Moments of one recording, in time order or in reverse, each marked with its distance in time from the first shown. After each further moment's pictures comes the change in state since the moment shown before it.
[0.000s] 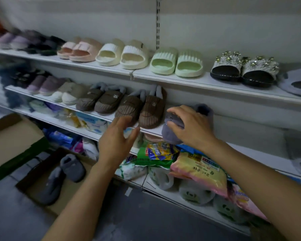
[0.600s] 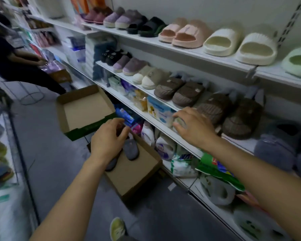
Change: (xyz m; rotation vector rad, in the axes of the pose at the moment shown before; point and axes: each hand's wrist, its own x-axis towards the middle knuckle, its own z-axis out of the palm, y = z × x) left_hand -0.029 -0.235 -0.149 0.306 0.057 -0.408; right_hand 0.110 -0.191 0.177 0.052 -0.261 -0.258
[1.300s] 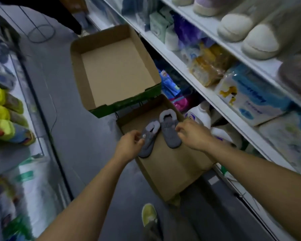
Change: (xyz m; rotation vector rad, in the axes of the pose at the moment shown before) left_hand 0.173 -0.353 0.173 -0.151 -0.606 -0.556; right_hand 0.285 -0.108 0.386 0.041 -0.722 -0.021
